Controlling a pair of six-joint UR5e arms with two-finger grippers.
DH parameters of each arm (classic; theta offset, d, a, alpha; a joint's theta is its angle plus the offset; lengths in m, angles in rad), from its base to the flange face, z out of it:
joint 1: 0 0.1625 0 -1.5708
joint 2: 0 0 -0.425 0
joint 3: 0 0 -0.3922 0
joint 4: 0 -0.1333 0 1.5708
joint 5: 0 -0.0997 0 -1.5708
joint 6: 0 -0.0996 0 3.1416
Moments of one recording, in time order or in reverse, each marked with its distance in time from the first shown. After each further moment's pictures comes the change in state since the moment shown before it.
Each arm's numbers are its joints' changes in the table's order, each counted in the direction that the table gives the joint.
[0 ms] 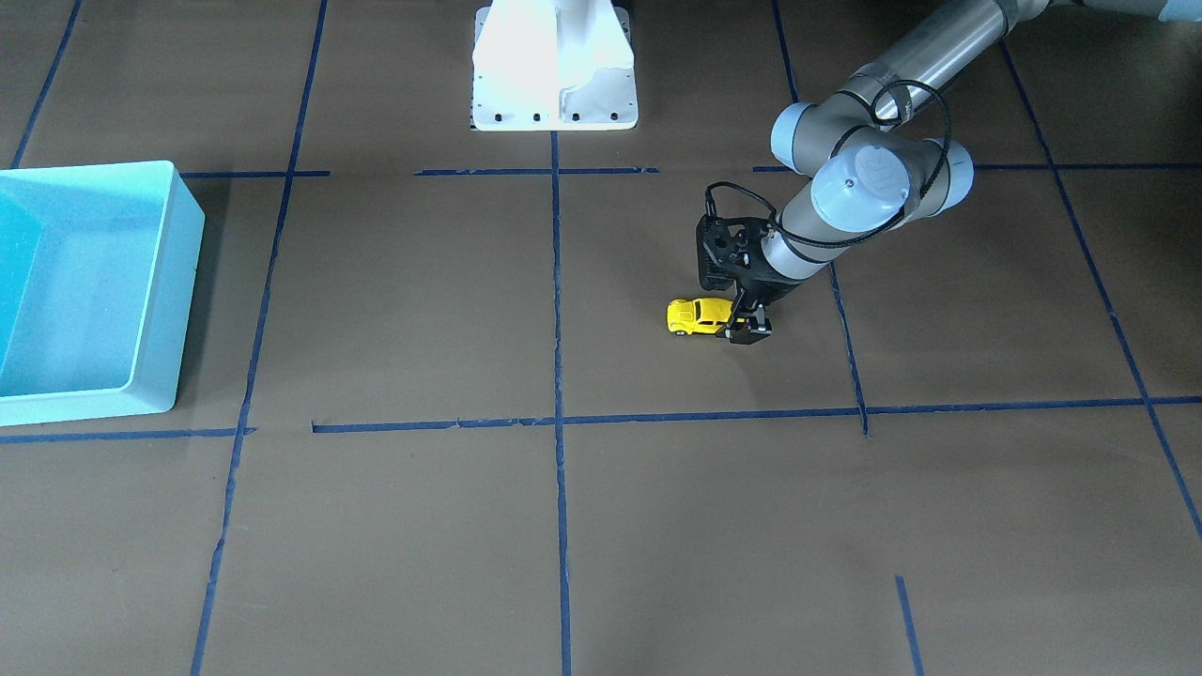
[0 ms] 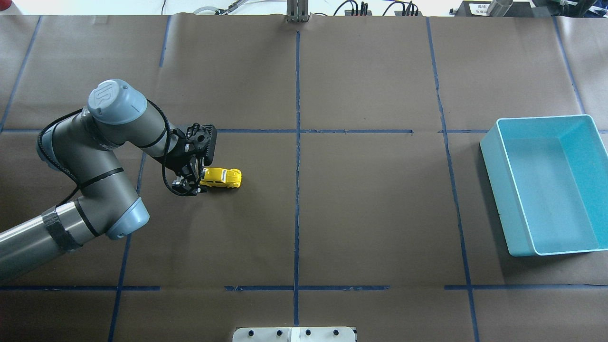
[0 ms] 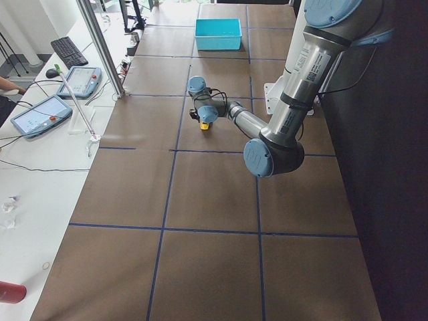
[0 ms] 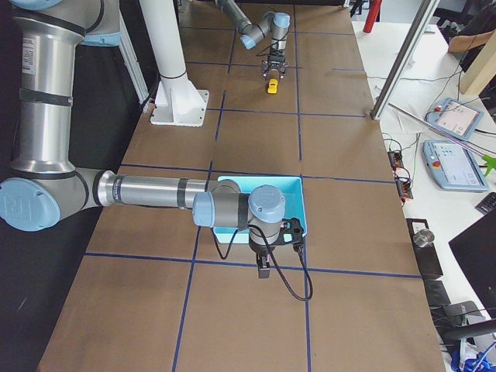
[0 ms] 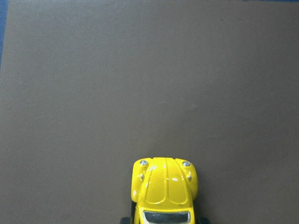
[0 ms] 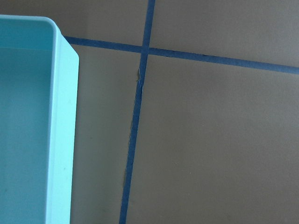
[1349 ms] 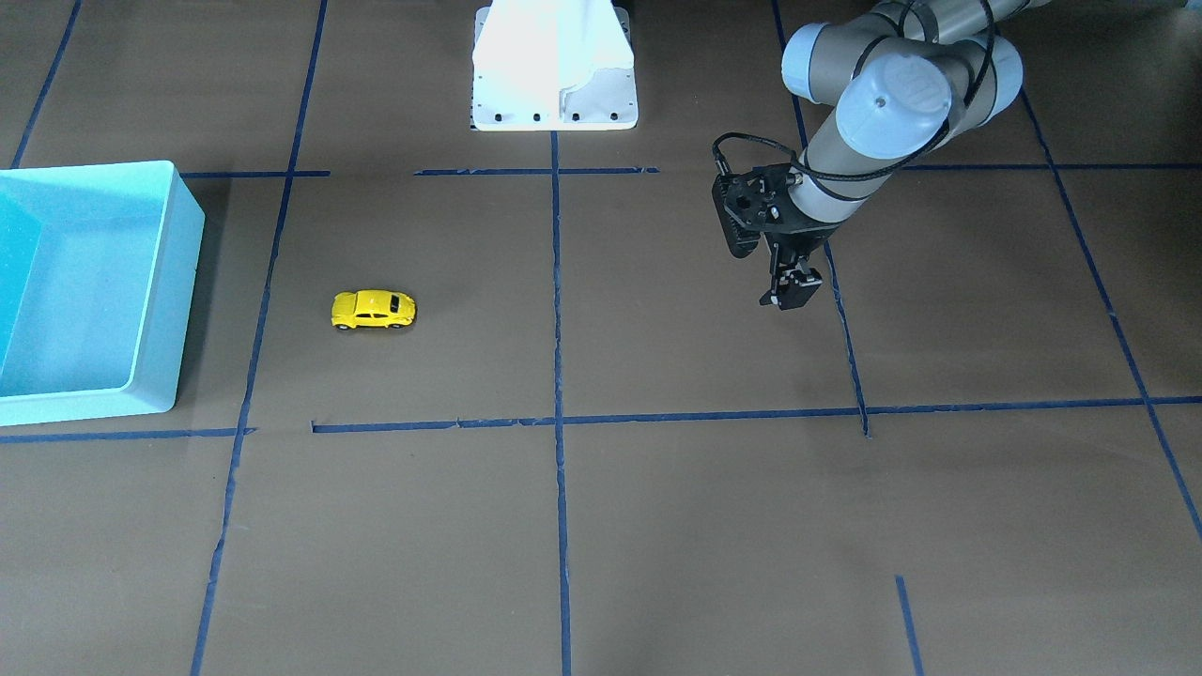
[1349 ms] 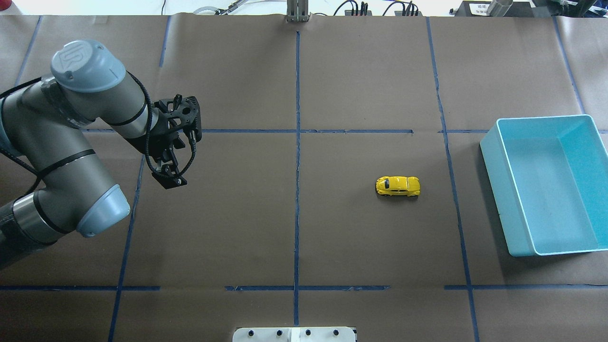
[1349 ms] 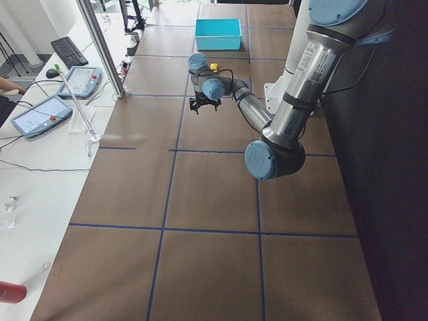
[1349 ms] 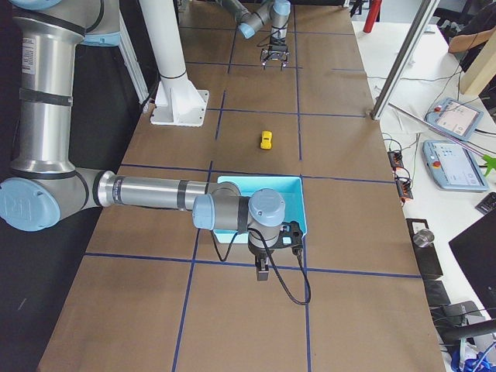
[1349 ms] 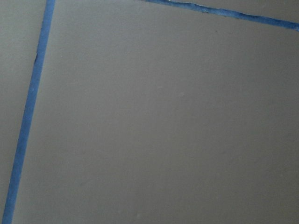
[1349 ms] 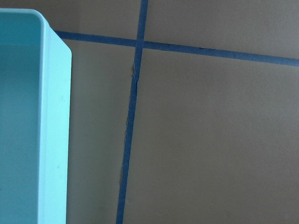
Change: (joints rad) left arm -0.088 -0.004 0.324 -0.559 -0.005 0.109; right arm -0.001 0.000 0.018 0.000 -0.002 -0.004
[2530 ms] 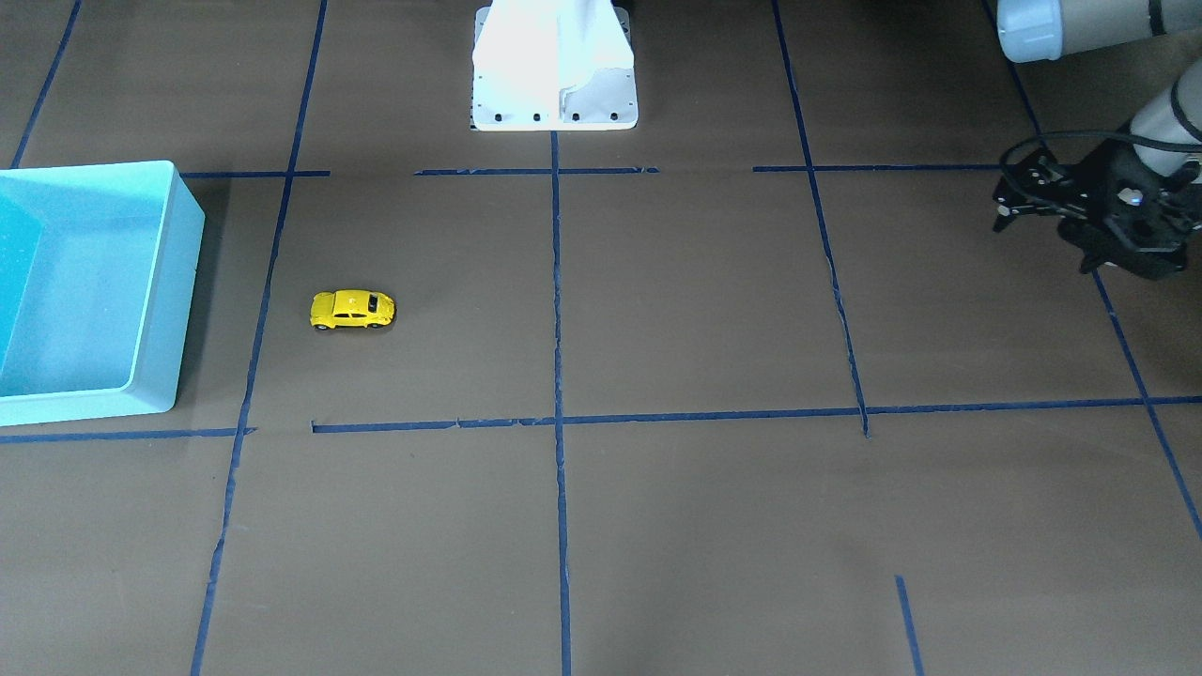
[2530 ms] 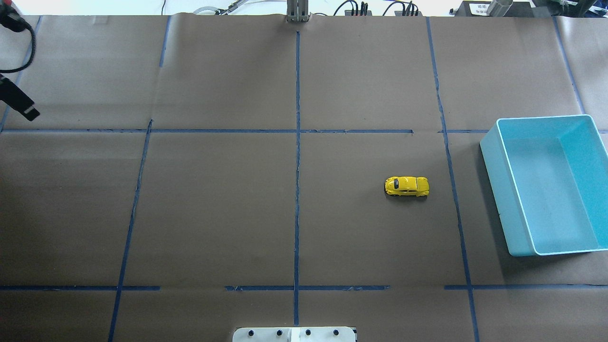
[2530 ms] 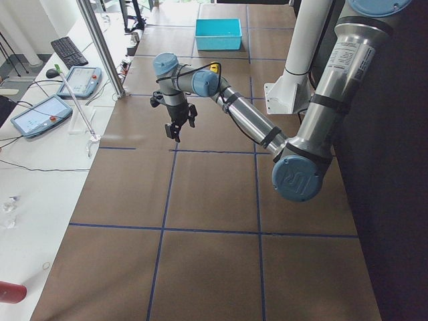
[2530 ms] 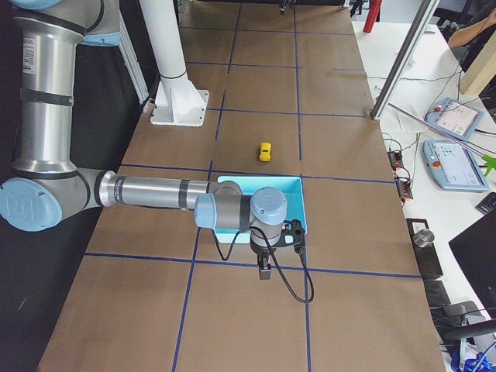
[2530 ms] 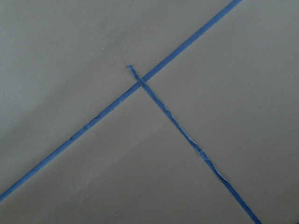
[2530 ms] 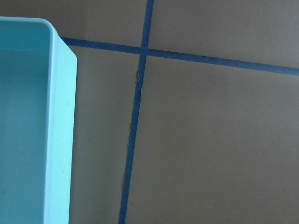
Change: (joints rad) left arm -0.469 -0.150 0.063 -0.379 0.110 0.185; right arm -0.001 -0.011 -0.014 -0.003 -0.002 0.009
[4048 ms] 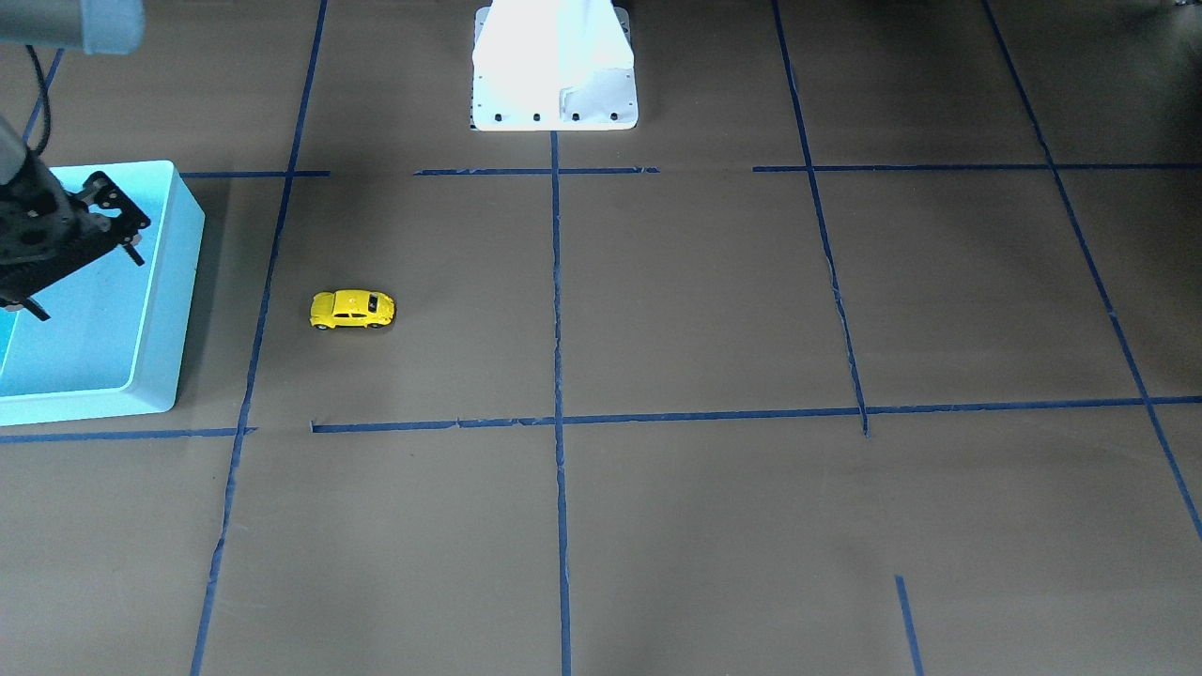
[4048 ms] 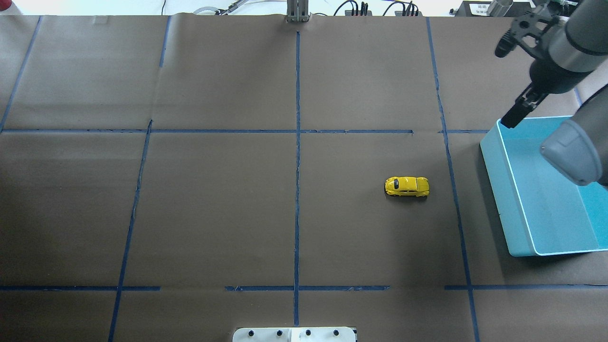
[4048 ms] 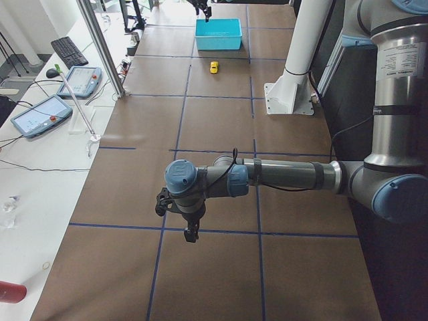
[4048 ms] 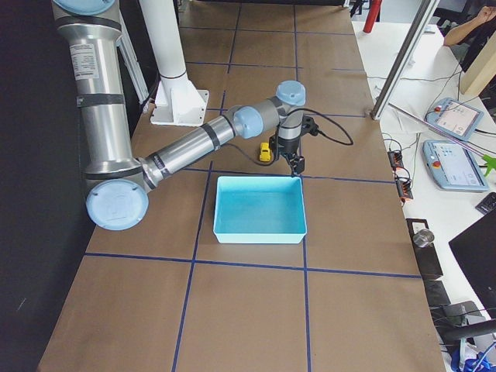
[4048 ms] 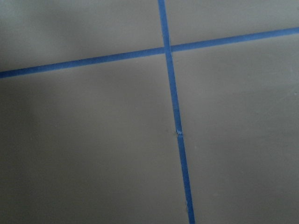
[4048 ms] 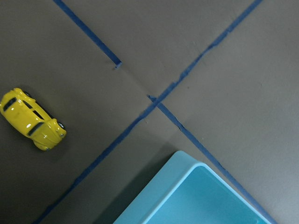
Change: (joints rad) left arm -0.318 -0.372 -0.255 0.339 0.032 -0.067; right arm -0.552 -0.520 -0.330 0.453 0.284 0.018
